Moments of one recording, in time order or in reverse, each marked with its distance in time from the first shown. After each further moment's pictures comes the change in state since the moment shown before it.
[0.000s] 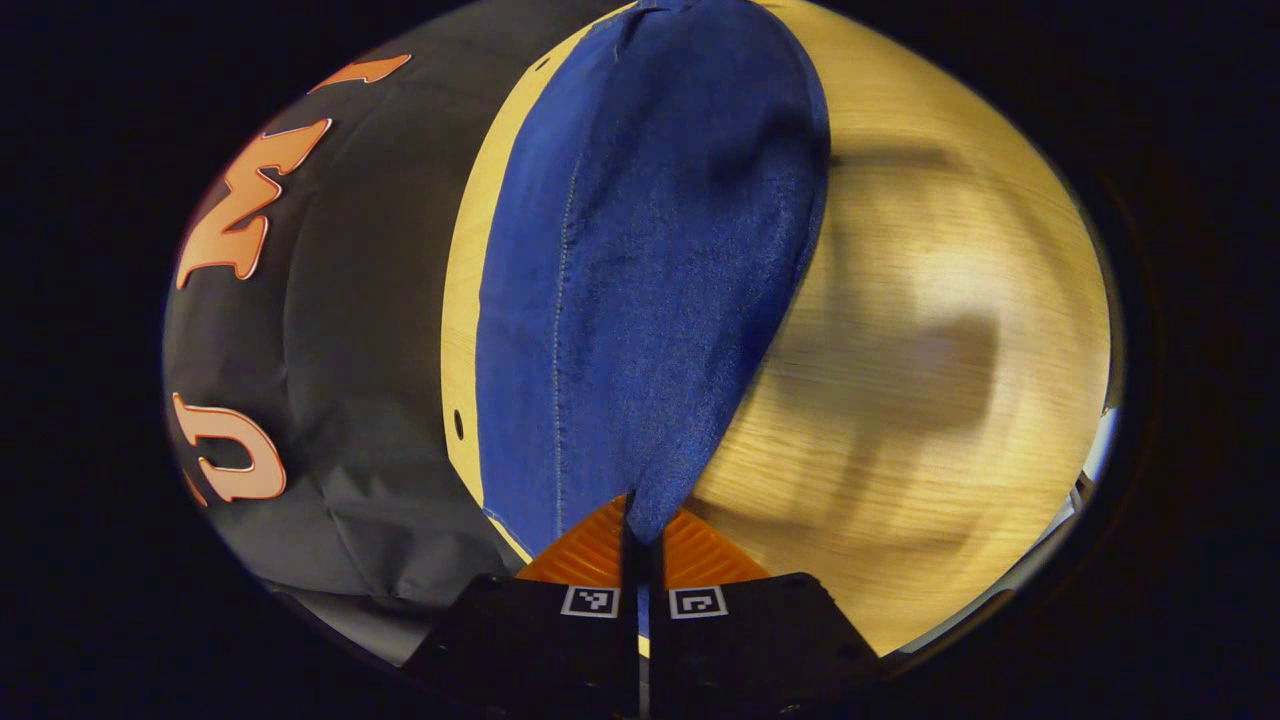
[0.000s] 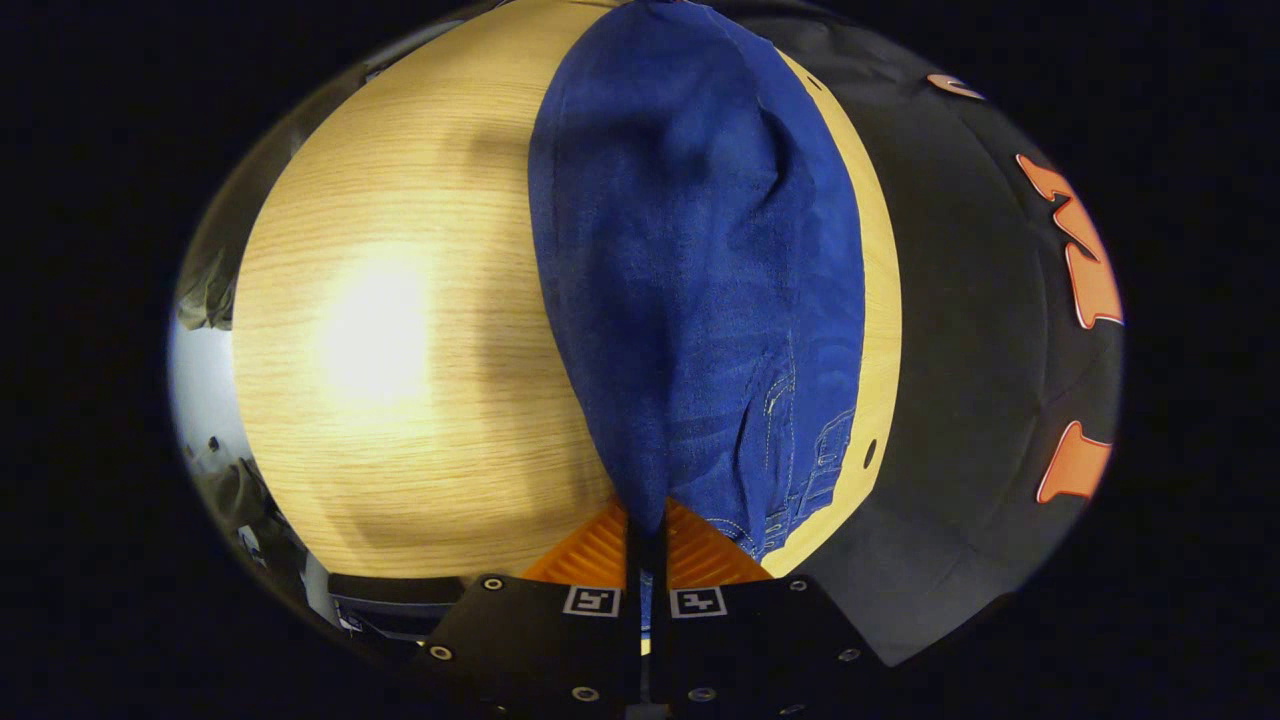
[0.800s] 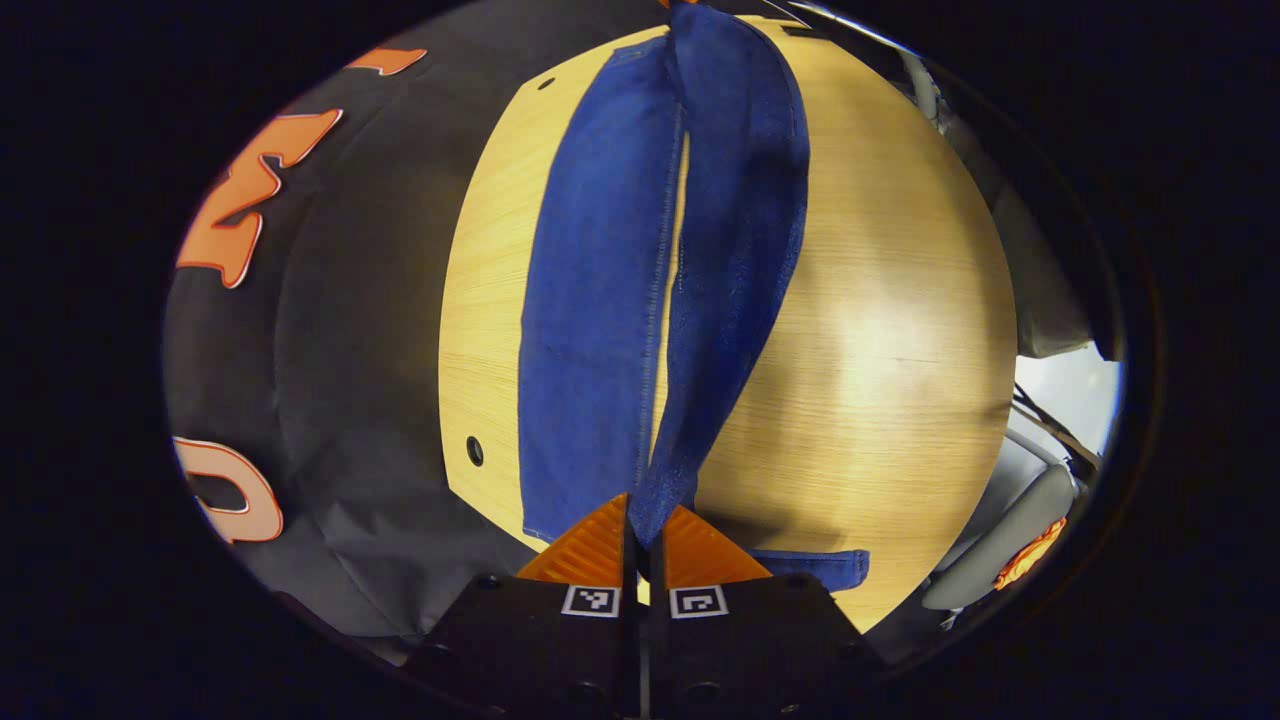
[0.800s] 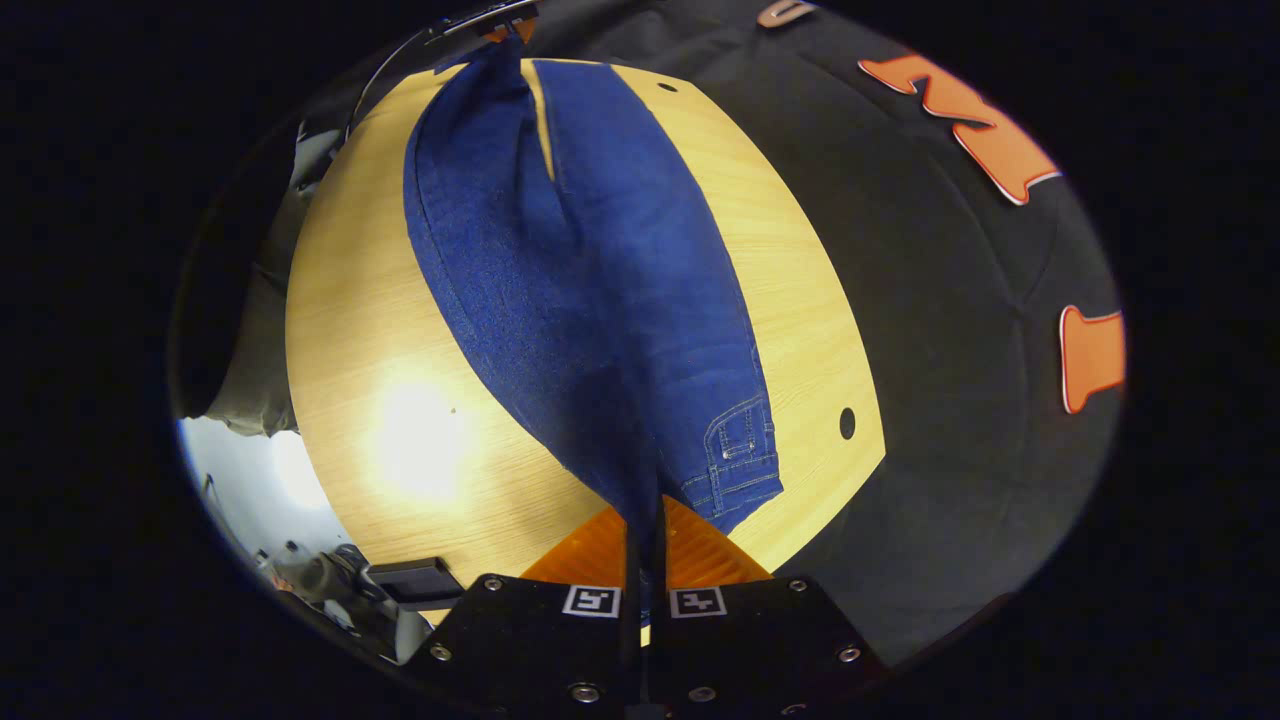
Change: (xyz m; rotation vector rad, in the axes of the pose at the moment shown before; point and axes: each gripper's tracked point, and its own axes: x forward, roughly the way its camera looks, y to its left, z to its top) left arm -0.021 0.072 0.010 0.036 -0.087 -0.216; right arm -0.044 -0.114 0.003 0.370 -0.105 0.137
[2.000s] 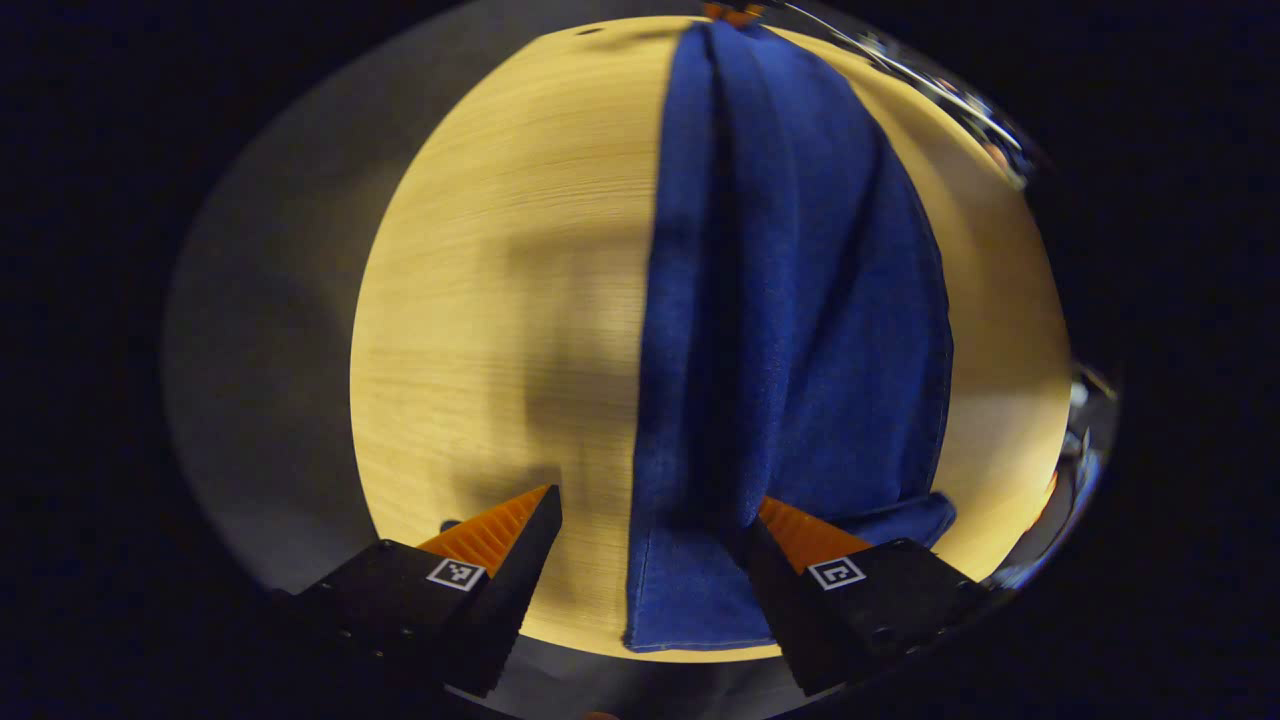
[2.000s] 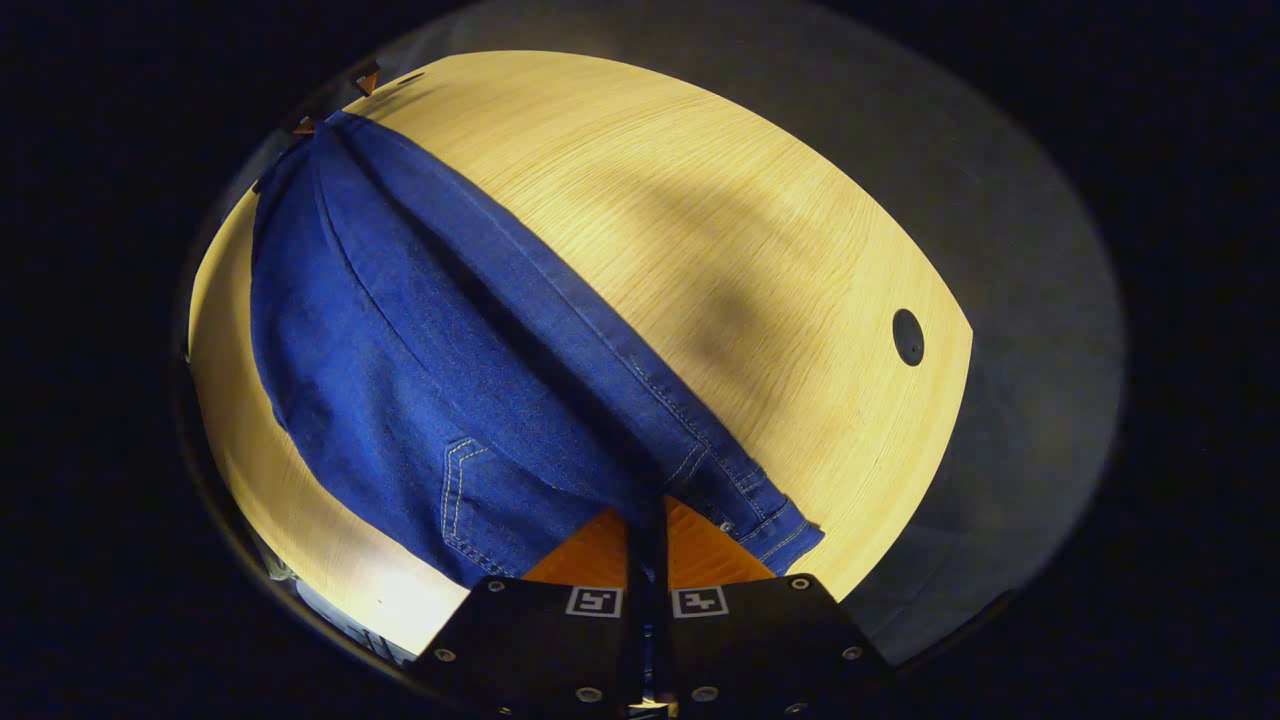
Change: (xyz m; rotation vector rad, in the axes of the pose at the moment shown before) left arm 0.177 0.108 0.008 -0.078 -0.067 -0.387; right arm 0.162 -0.079 0.025 0.500 0.256 0.122
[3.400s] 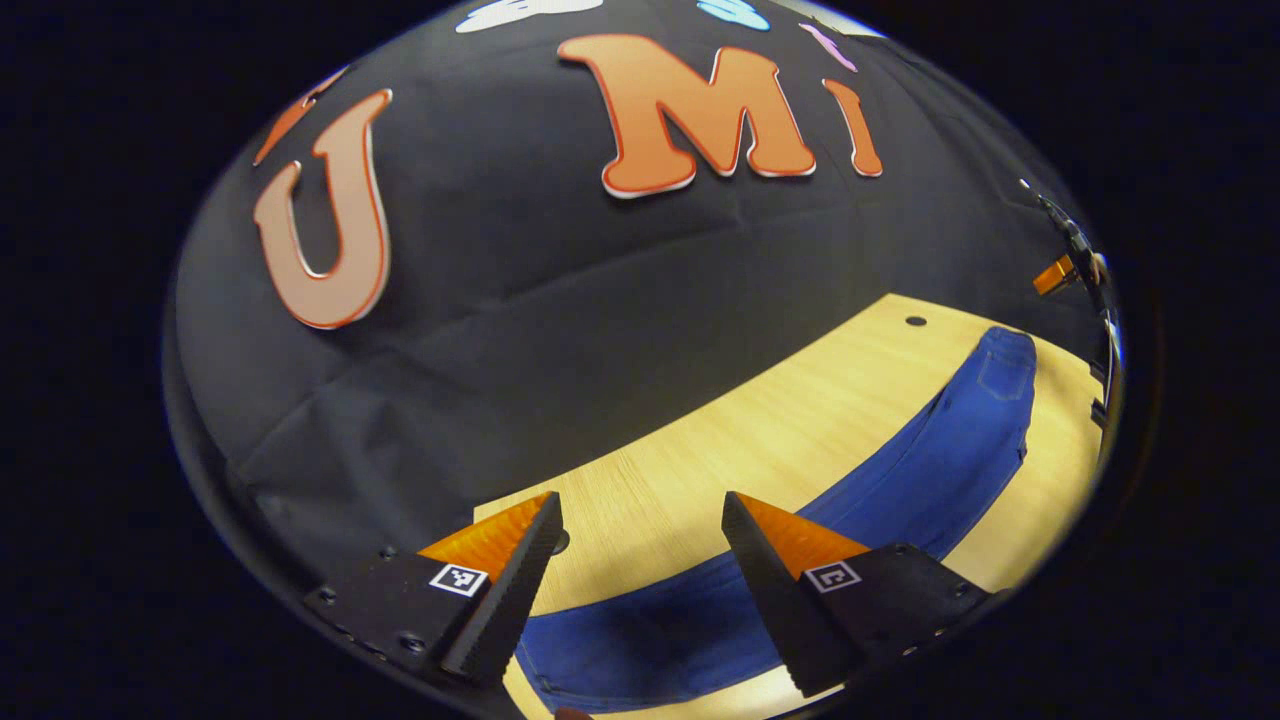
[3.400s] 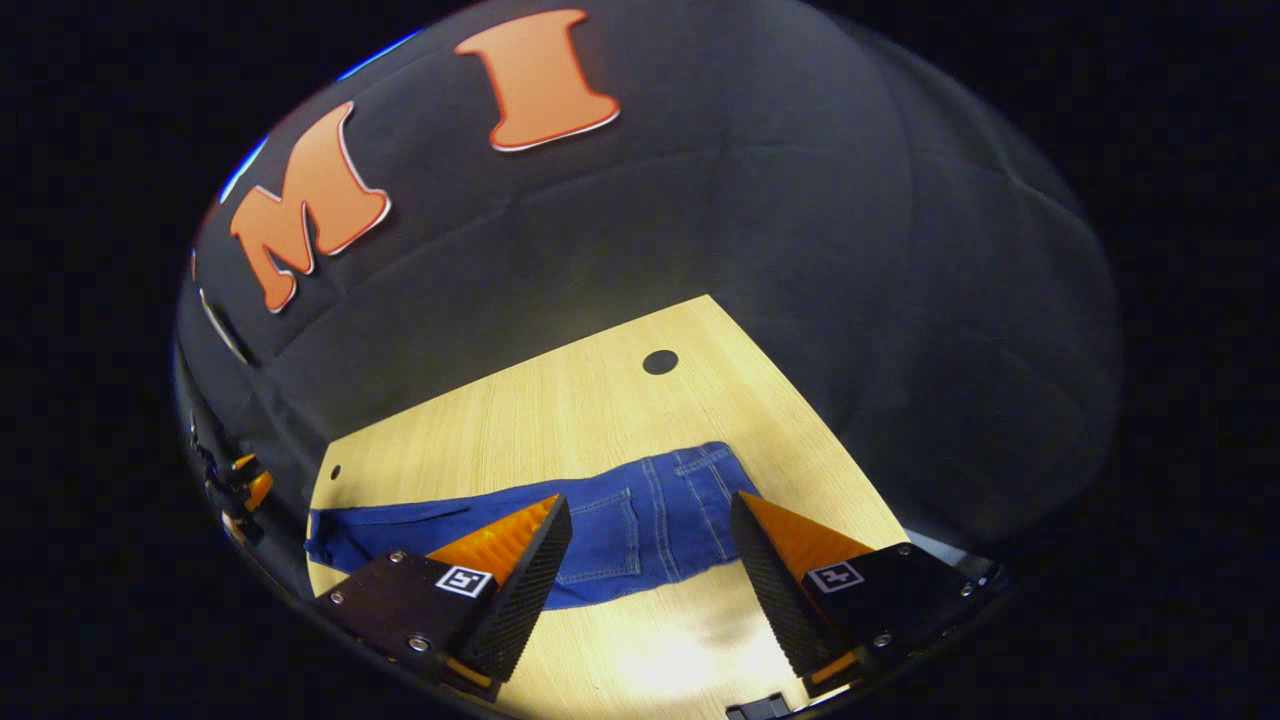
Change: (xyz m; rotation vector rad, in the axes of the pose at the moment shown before) left arm -0.194 -0.045 0.142 -0.802 -0.697 0.774; right arm -0.192 -0.076 -0.059 1.091 -0.641 -0.050
